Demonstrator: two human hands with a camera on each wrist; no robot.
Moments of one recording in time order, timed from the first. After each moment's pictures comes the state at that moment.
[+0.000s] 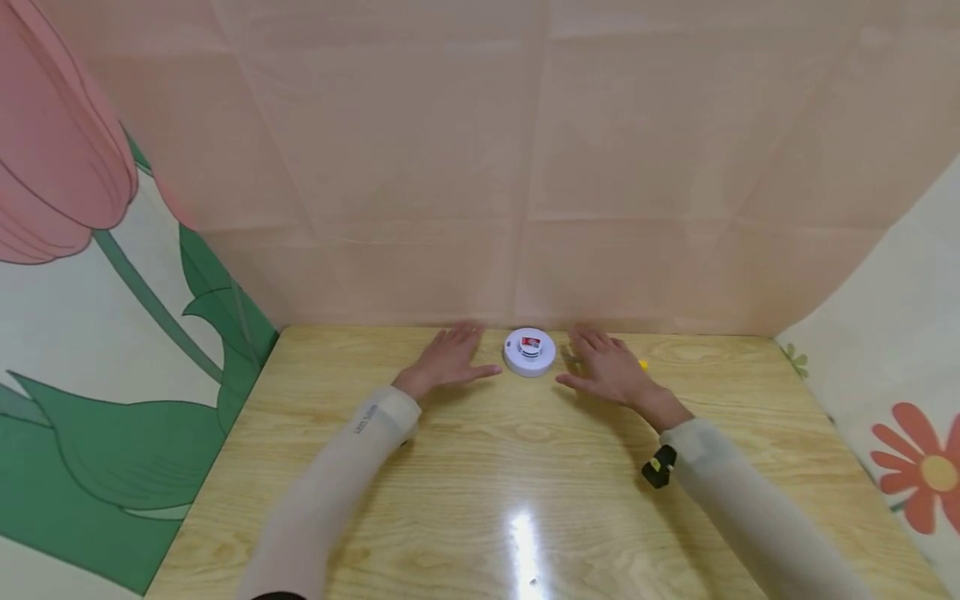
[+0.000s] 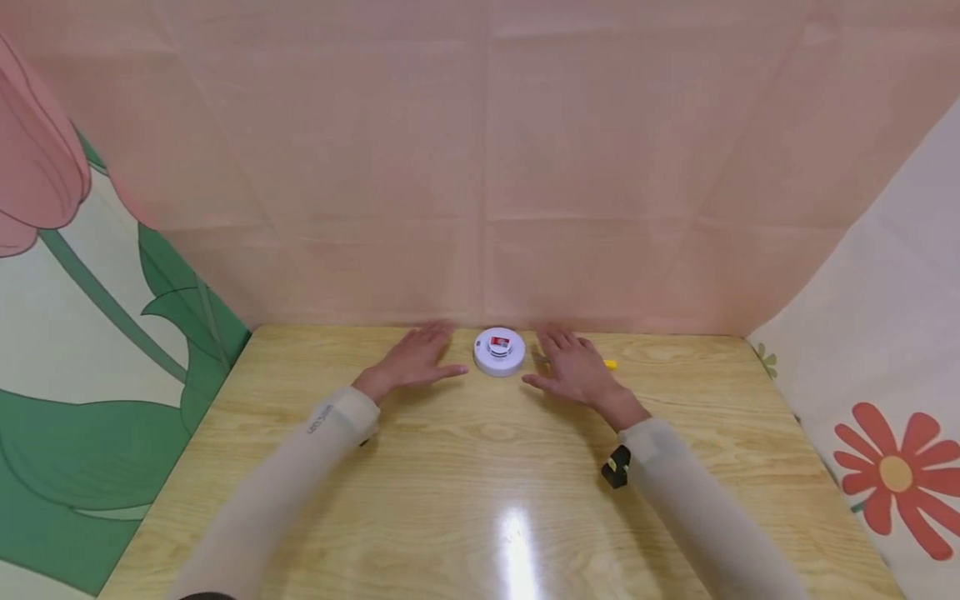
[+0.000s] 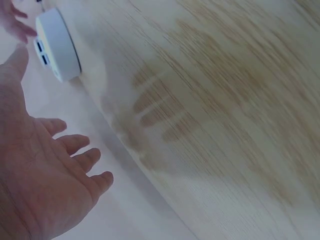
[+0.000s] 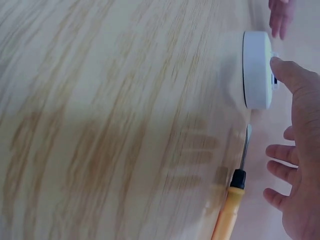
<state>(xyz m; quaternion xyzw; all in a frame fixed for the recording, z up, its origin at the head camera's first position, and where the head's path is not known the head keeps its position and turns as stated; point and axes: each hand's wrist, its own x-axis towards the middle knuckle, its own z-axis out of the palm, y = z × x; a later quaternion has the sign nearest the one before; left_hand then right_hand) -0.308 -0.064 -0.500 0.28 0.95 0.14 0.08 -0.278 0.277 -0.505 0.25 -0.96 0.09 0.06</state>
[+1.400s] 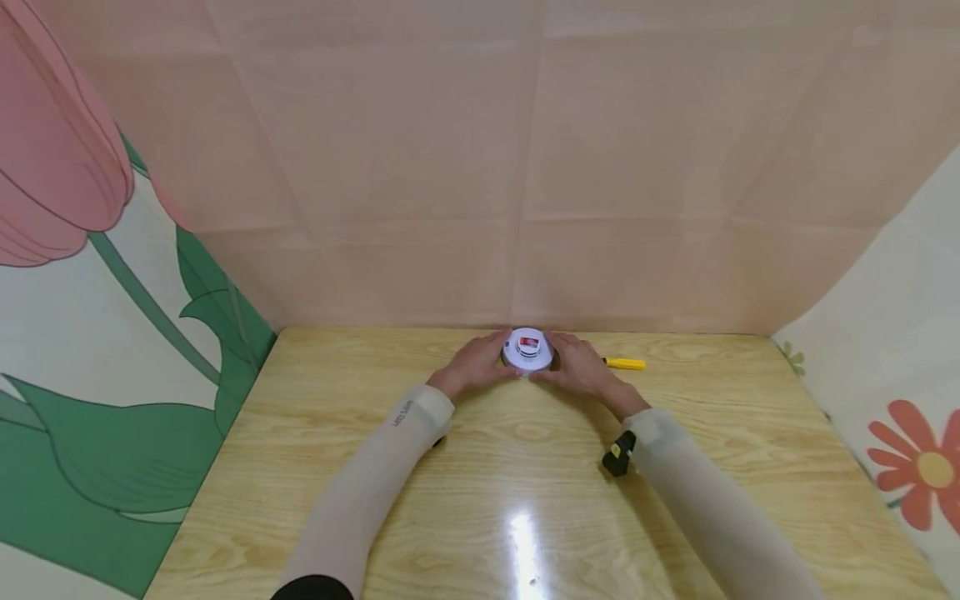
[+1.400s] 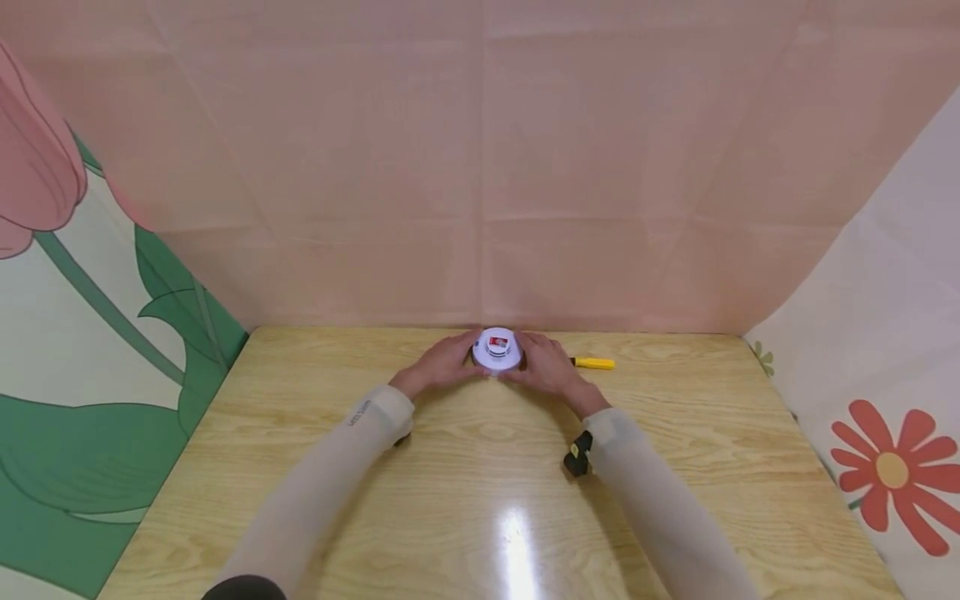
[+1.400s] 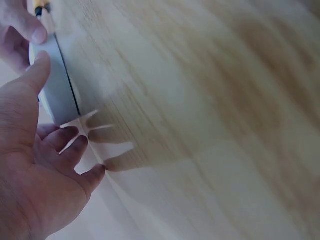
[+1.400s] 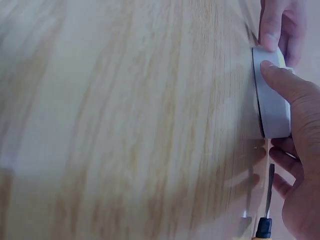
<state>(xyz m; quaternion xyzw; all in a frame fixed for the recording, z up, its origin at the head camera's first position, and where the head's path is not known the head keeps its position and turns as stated) -0.318 -0.013 -0.513 0.32 0.92 0.22 0.06 -0.302 0.236 -0.528 0.22 -0.95 0.20 0.02</state>
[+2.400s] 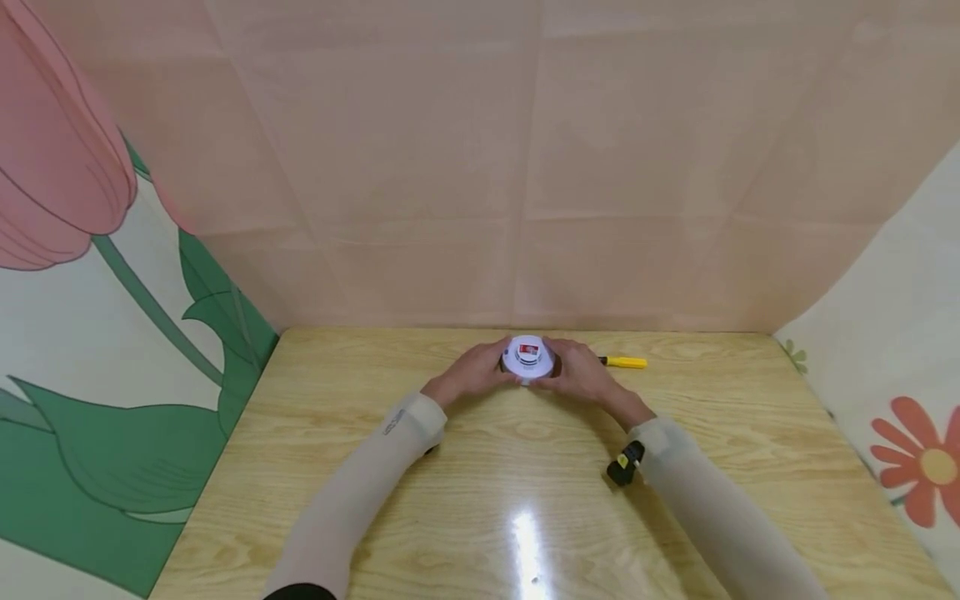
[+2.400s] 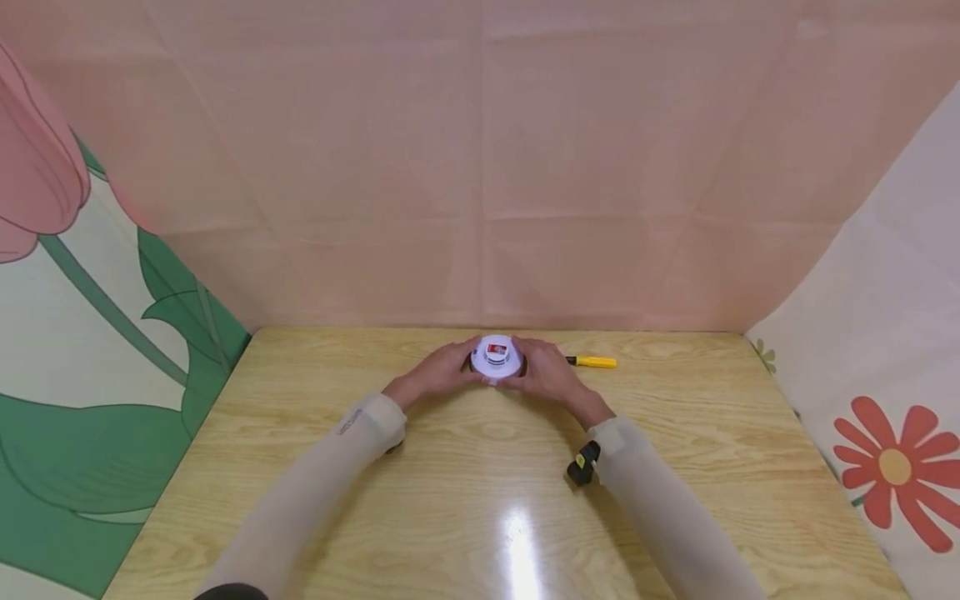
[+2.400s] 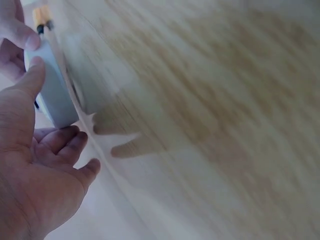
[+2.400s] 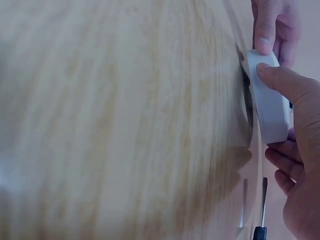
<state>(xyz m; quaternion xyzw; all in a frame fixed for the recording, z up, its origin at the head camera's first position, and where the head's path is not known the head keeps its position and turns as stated) -0.302 -0.016 -0.513 0.31 0.91 0.28 0.09 -0.286 0.232 -0.524 0.23 -0.94 0.24 0.02</state>
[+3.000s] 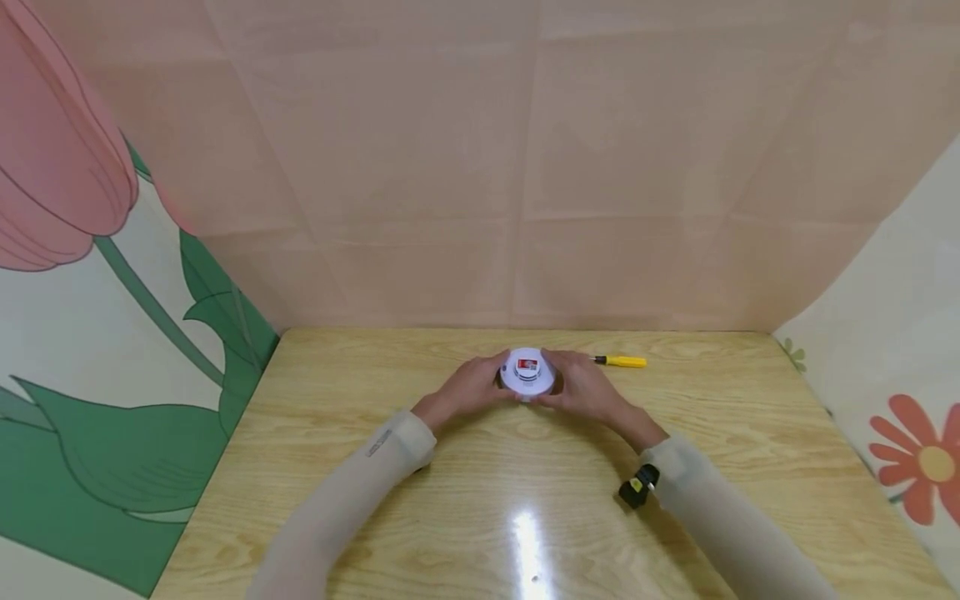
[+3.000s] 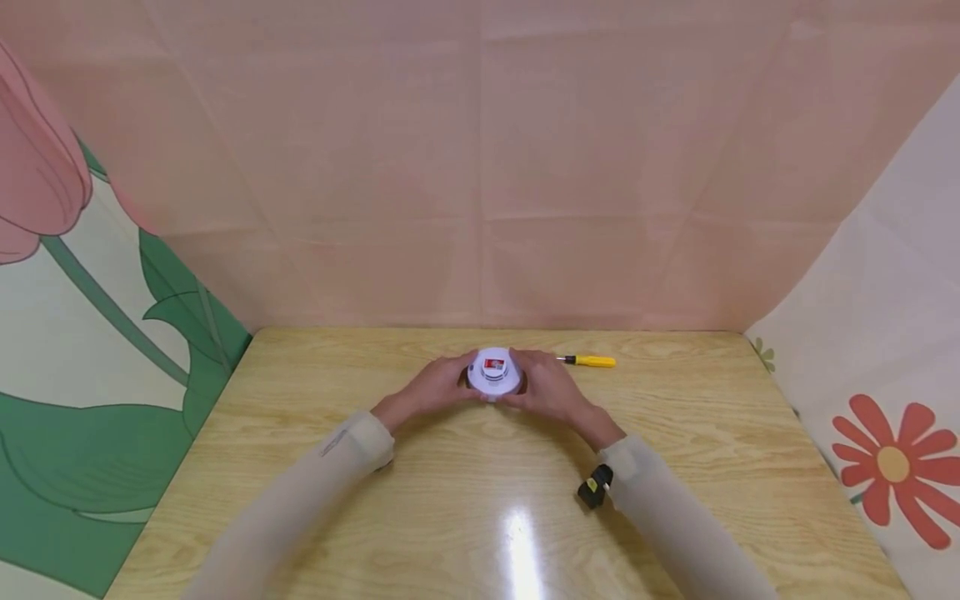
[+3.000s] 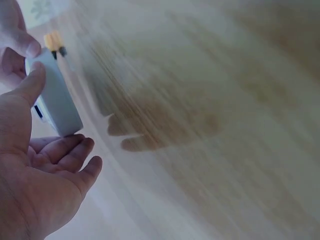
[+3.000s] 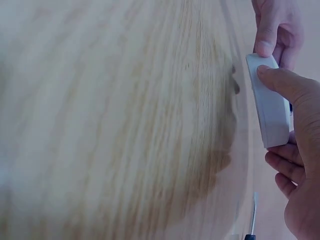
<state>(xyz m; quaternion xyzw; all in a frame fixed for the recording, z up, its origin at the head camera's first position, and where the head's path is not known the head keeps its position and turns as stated) -0.269 -0.023 -0.510 0.31 0.90 0.29 0.08 -0.253 0.231 -0.519 0.27 -0.94 0.22 0.06</state>
